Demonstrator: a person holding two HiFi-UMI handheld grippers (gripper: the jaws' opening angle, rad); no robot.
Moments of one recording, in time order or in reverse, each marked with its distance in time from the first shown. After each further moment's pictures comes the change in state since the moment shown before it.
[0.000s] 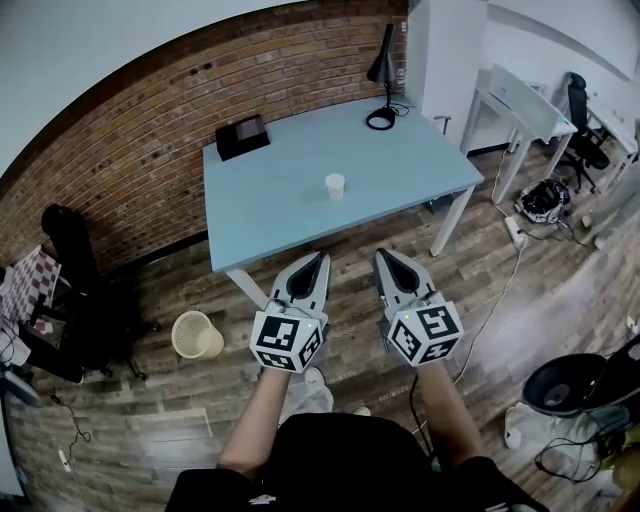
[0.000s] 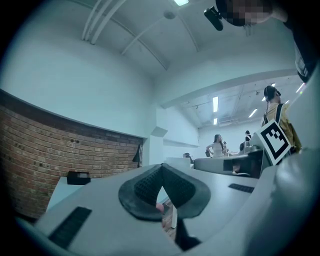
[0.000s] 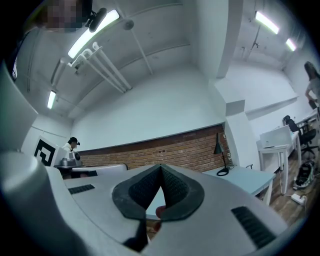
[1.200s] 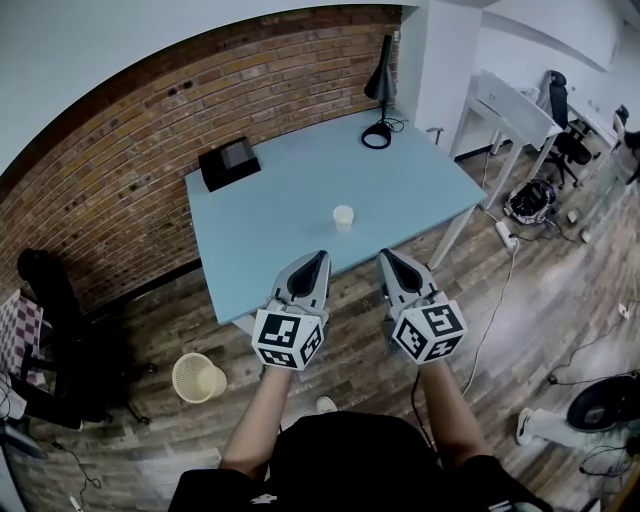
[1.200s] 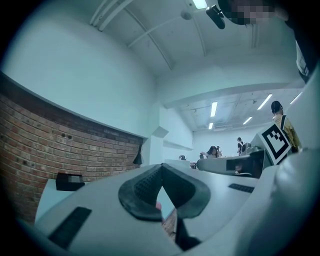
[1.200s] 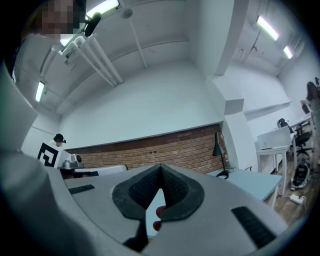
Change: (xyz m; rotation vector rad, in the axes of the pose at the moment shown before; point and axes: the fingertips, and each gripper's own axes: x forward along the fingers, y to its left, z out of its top) left arm 0.089 0.152 0.003 -0.041 -0.013 -0.106; right arm 0.159 -0.014 -0.001 -0.002 -0.007 -0.106
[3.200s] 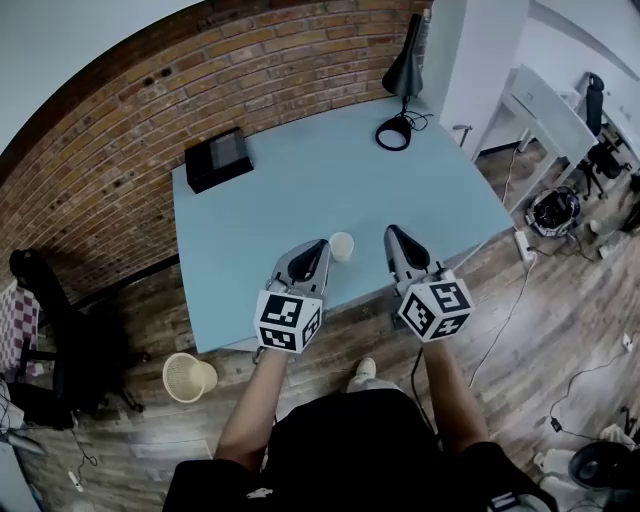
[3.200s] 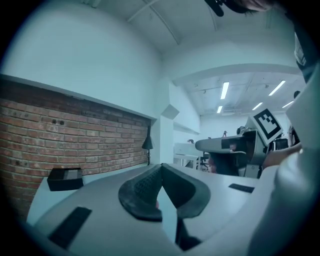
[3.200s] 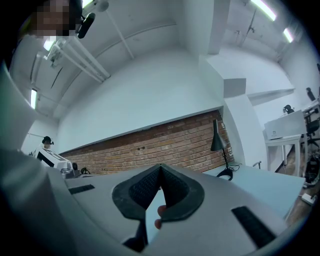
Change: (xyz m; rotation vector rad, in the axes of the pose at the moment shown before) left arm 0.203 0.098 -0.071 0.017 0.189 0.073; right arm 0.183 -0.173 -0.015 0.064 0.069 0.039
